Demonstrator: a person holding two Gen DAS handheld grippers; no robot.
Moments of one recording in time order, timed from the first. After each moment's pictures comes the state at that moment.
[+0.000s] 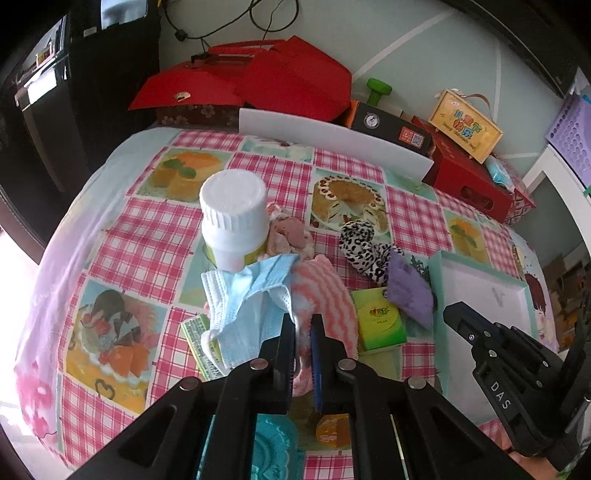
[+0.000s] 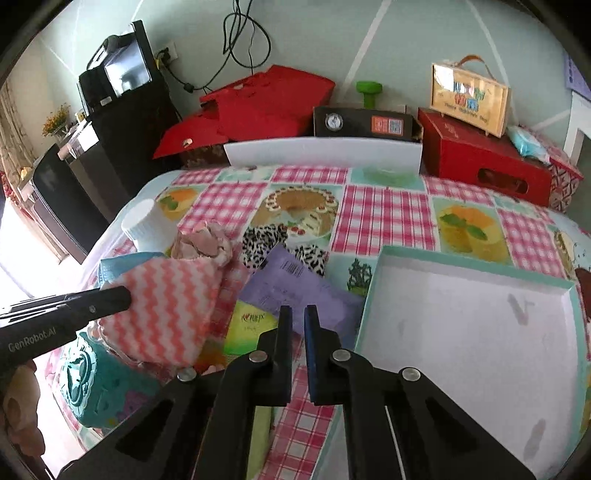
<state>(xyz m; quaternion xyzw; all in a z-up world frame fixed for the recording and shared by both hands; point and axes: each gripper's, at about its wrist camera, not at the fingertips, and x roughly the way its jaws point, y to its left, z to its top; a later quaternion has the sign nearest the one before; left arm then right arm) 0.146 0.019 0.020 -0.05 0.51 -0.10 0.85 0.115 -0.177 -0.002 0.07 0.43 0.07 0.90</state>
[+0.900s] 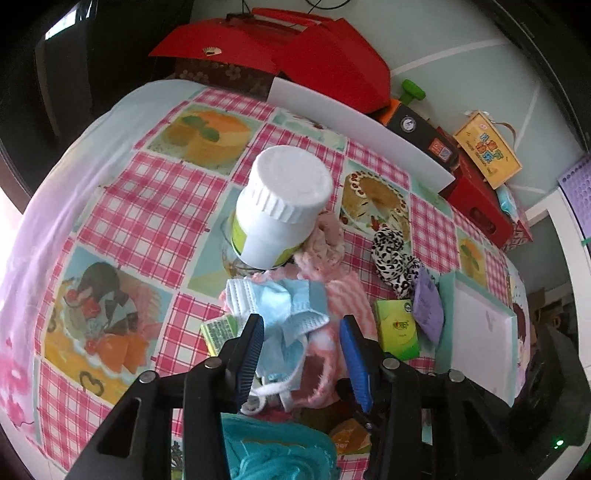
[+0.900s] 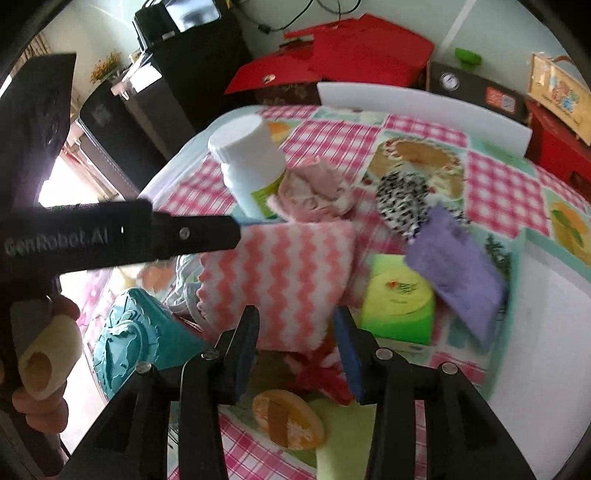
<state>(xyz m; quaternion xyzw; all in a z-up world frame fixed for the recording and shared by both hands) 0.173 0.061 -0.004 -0.14 0.55 -0.10 0.82 0.131 -0.085 -0.035 0.04 0.50 0.20 0.84</state>
